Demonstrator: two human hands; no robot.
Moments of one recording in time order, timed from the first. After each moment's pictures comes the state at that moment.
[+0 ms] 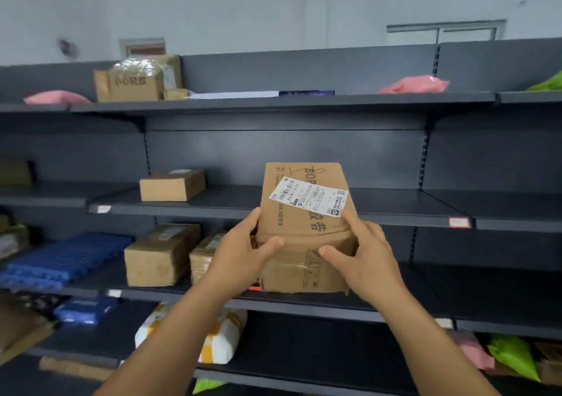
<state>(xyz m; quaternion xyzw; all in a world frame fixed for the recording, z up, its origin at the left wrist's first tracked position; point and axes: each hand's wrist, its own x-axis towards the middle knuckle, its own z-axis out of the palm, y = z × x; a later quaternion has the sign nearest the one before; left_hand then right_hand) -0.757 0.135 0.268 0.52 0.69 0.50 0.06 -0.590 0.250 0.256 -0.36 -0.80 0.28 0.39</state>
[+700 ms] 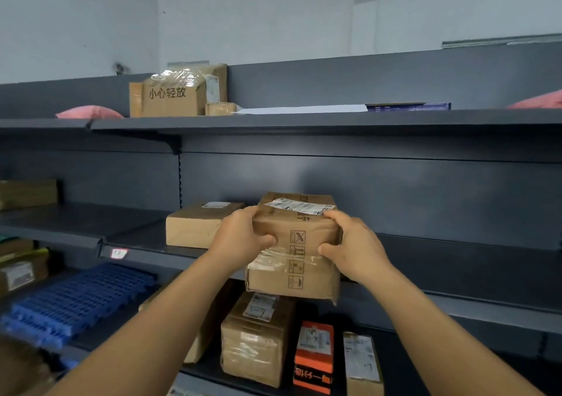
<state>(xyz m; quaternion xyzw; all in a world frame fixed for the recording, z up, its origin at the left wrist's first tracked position) -1.035 0.261 0.324 0.45 0.80 0.40 -0.09 -0.885 0.391 0.316 -0.30 -0.88 0.20 0.32</state>
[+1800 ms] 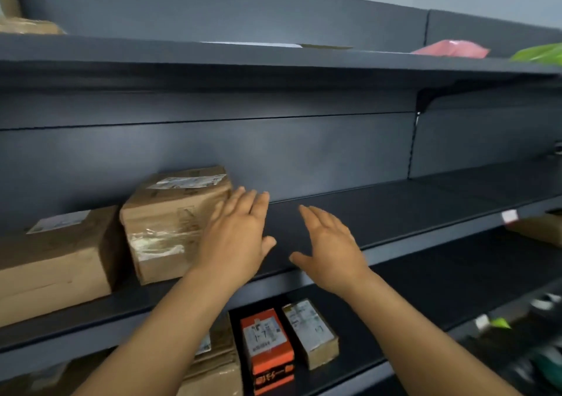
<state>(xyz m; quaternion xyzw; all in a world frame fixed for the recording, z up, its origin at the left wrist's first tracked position) -1.088 0.375 0.297 0.70 0.67 0.16 -0.20 -0.933 0.422 0.258 -0.50 -0.82 0.04 0.26</state>
